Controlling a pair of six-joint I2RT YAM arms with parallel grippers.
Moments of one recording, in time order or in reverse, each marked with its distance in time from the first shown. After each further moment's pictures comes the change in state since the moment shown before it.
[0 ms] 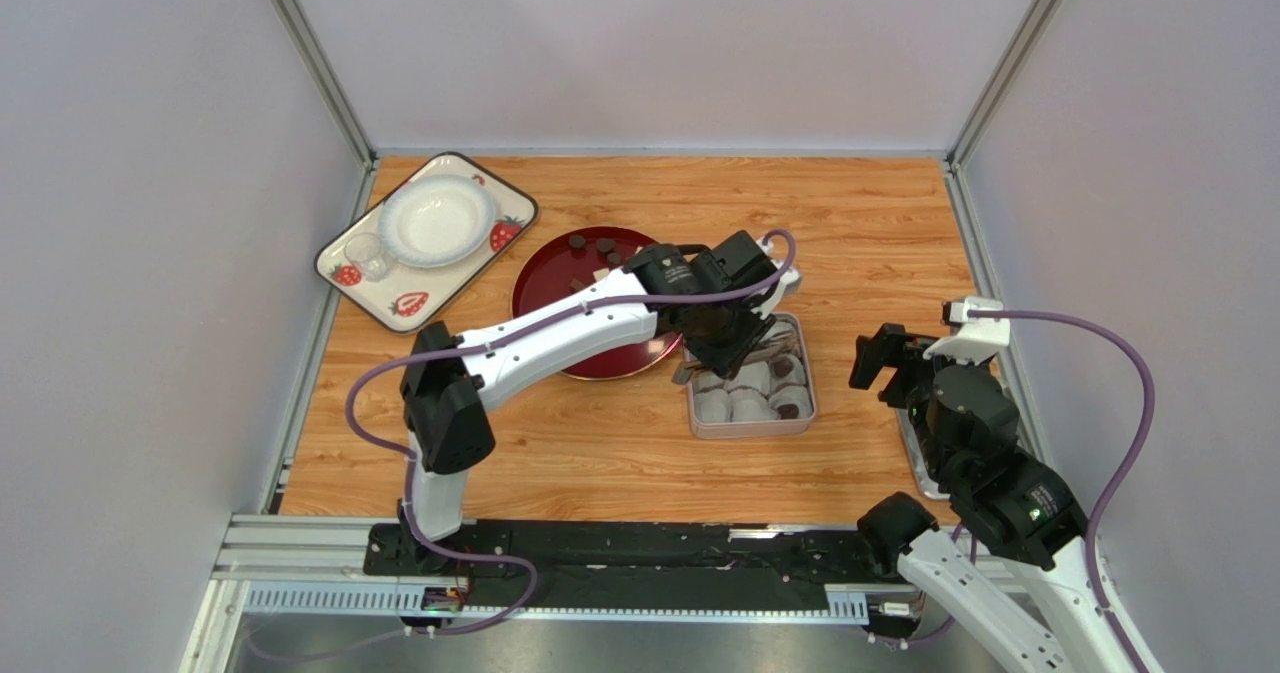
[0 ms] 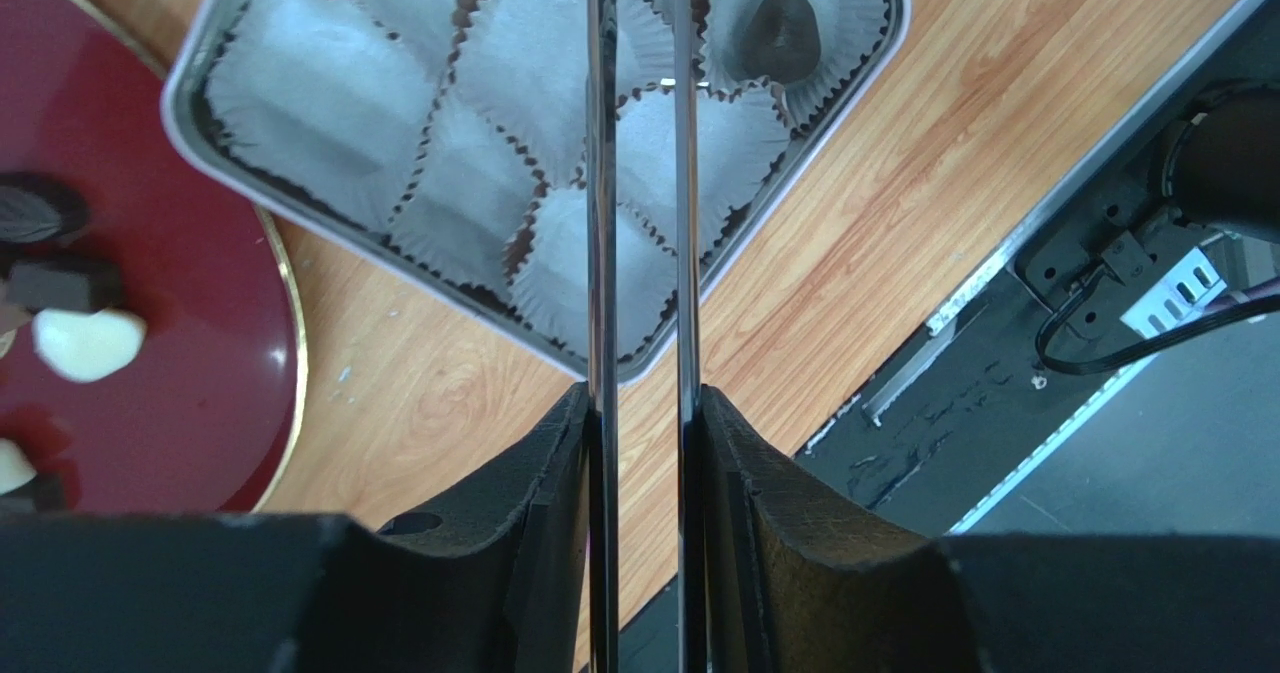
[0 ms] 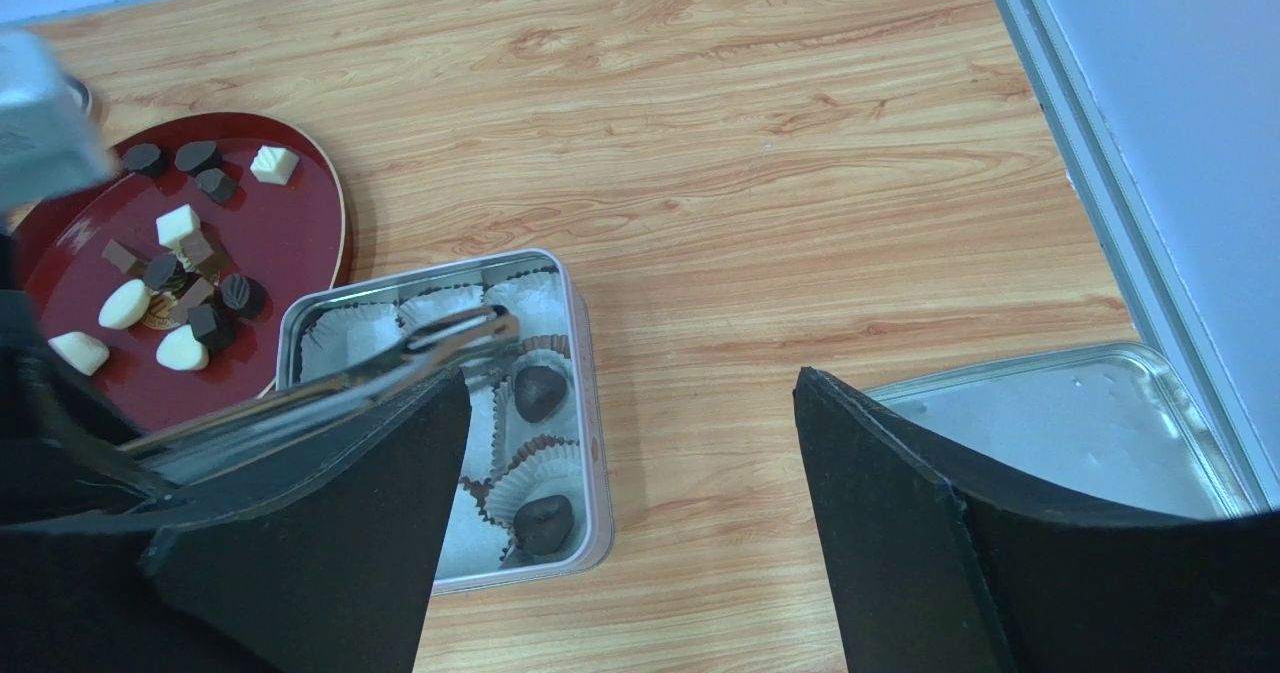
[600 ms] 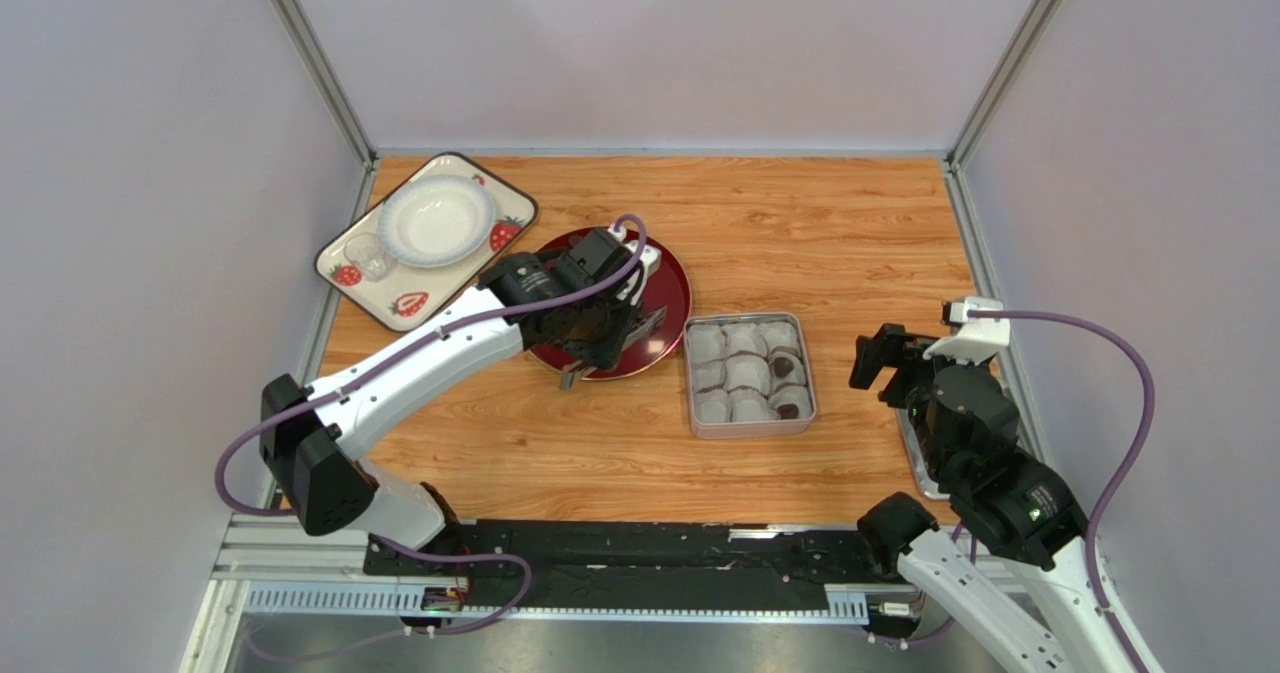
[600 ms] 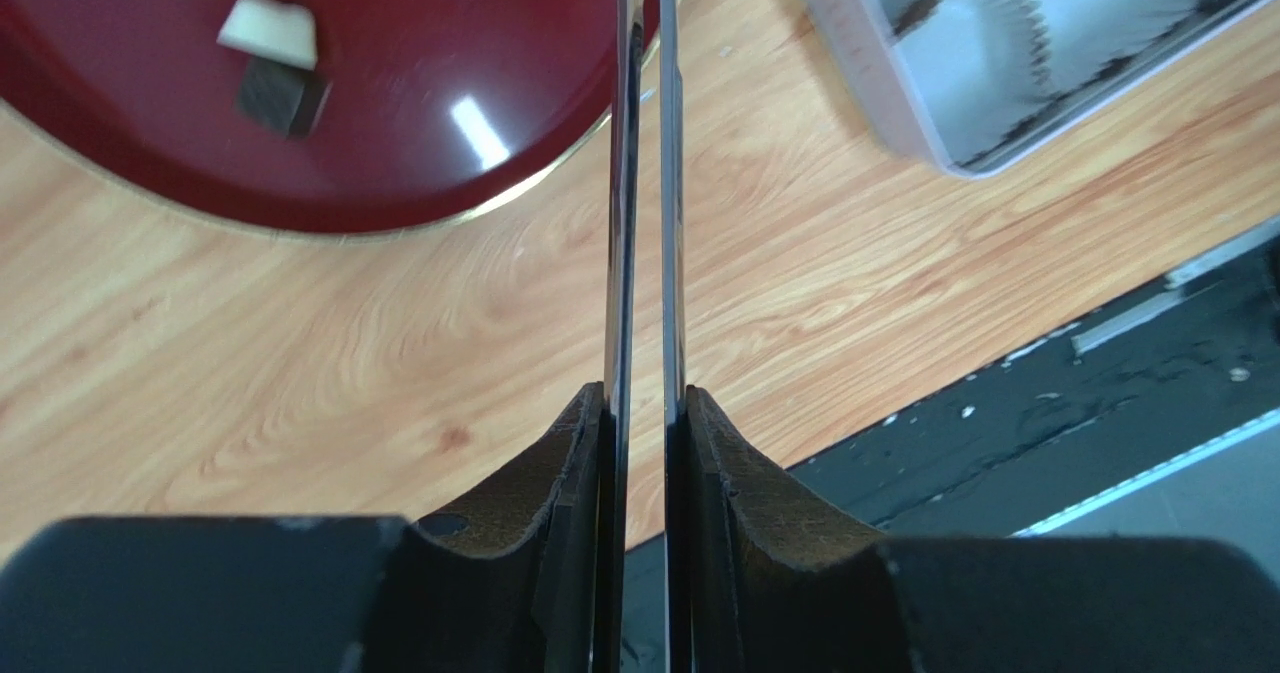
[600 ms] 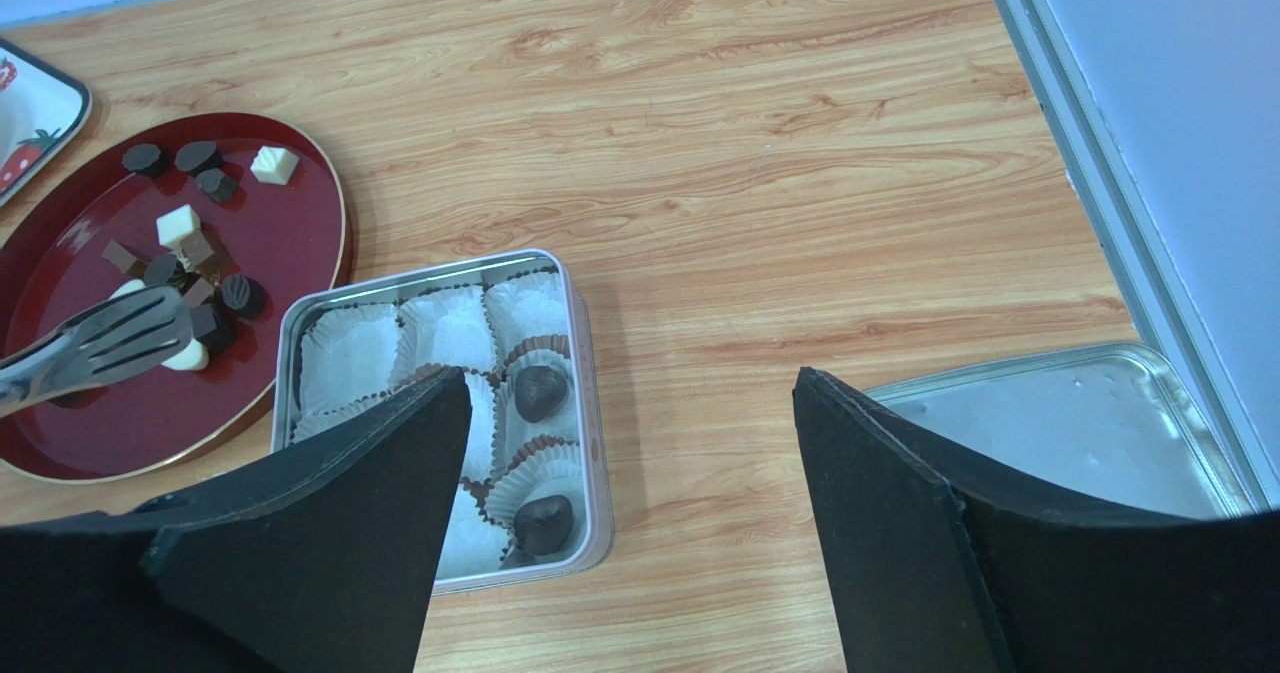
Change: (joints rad) left arm 0.193 -0.466 -0.451 -0.016 -0.138 -0.075; right arm 0.000 0.000 0.000 0.000 0.000 0.000
